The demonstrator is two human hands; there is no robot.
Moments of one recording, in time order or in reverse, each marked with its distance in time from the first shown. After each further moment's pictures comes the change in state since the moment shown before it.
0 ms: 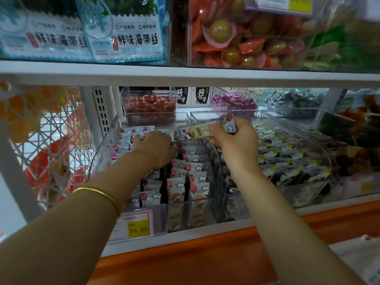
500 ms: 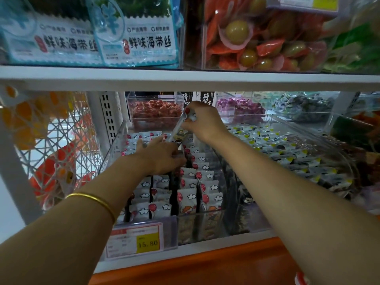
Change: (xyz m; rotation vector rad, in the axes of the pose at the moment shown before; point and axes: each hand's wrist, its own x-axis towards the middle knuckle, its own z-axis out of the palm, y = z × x) left_hand 0.003 -0.019 0.000 -0.054 -0.091 0.088; right_hand 0.065 -0.001 0.069 -0.527 -0.446 -0.339
